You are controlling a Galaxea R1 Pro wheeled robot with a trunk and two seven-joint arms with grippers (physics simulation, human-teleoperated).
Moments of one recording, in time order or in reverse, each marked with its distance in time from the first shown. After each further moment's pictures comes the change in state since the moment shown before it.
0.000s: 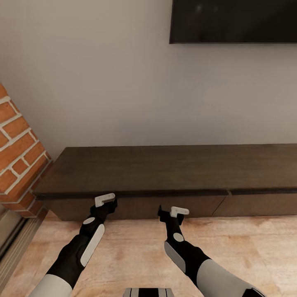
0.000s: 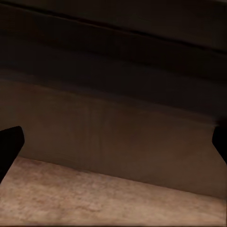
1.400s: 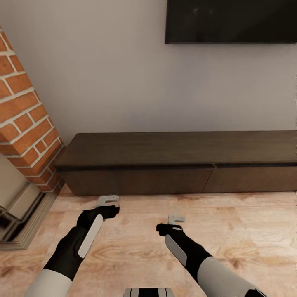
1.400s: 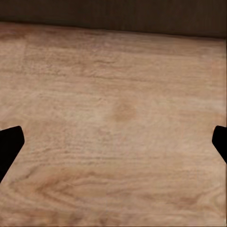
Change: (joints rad) left arm -0.026 -0.002 0.021 -0.128 -0.003 0.507 0.005; right arm 0.000 -0.004 -0.084 -0.057 -0.078 0.584 -0.003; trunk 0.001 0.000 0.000
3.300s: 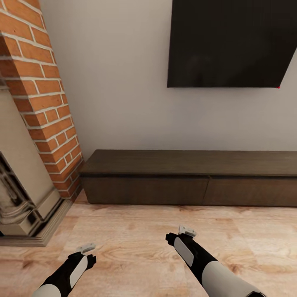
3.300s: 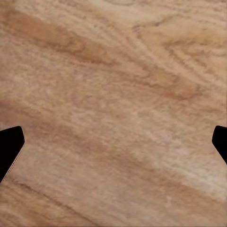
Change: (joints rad) left arm 0.001 0.050 0.162 0.774 -0.006 -0.381 -0.010; right arm 0.018 -0.005 -0.219 0.120 -0.014 0.034 0.013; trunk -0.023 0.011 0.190
